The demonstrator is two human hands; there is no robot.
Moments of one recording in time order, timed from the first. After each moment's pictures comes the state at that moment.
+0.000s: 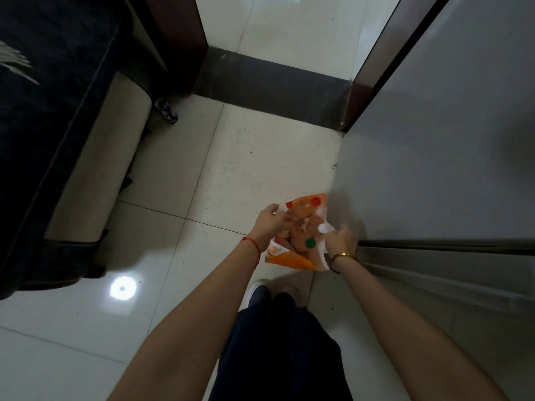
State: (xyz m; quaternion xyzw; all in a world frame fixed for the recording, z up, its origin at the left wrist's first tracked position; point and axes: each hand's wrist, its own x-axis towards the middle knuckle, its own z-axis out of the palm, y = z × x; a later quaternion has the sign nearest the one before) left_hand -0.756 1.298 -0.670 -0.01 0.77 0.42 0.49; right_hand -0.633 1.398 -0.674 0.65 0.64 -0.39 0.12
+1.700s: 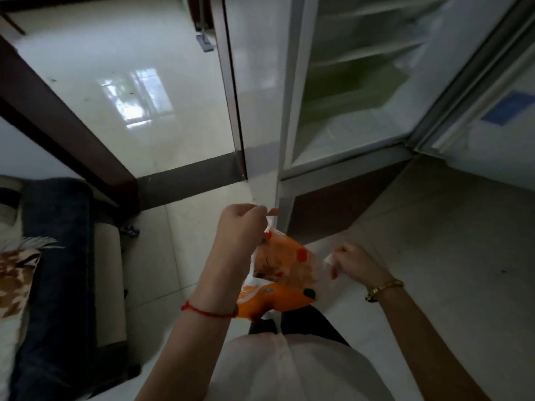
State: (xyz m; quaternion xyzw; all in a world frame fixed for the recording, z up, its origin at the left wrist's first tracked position) left_hand -0.573 1.150 -0.074 0.21 0.74 0.42 0.48; right_hand -0.376 1.210 -0.202 0.66 0.55 -0.51 -0.01
